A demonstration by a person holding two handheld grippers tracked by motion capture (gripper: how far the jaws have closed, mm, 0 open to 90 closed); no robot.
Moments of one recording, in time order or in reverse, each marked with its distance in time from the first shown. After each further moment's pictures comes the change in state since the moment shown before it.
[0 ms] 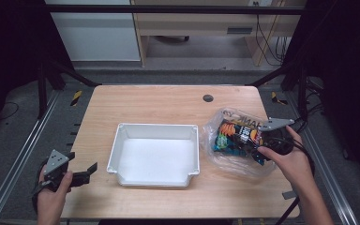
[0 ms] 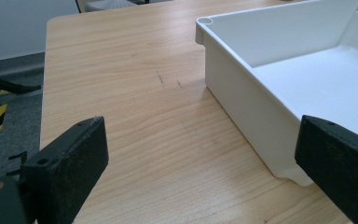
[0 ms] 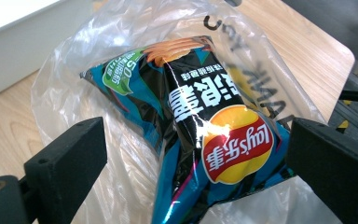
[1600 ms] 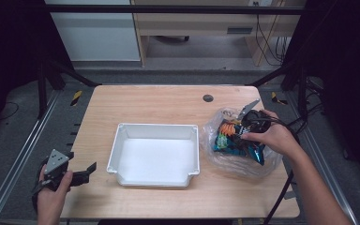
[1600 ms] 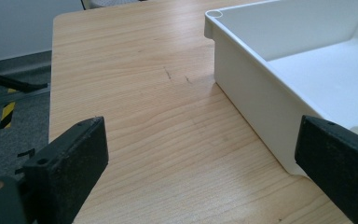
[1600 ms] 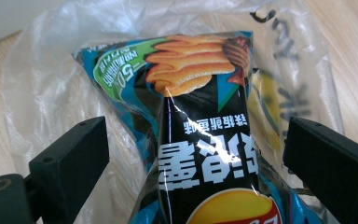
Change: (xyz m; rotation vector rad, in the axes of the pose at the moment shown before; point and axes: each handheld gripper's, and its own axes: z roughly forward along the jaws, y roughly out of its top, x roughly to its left) left arm 0.005 -0.003 0.003 0.017 0.019 0.014; right arm -0.015 0.053 0.061 0.248 0.152 -0.210
